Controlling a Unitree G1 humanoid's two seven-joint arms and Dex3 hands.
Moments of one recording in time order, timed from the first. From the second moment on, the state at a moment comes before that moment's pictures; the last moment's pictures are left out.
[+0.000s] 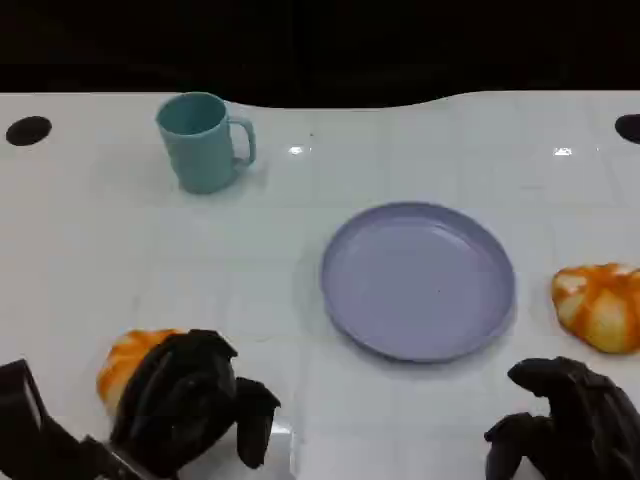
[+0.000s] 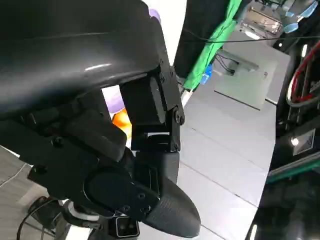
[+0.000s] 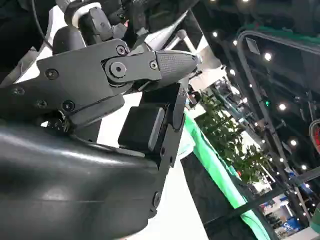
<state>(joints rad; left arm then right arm) -0.05 -0.04 0.13 0.34 -0.61 0.05 -0.87 0.12 0.07 -0.19 0.20 0.63 0.04 0.78</state>
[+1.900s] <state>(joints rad) 0.04 0.45 -0.01 -0.21 0.74 -0.37 -0.36 0.10 0.07 -0.19 0.21 0.63 0.04 0.77</state>
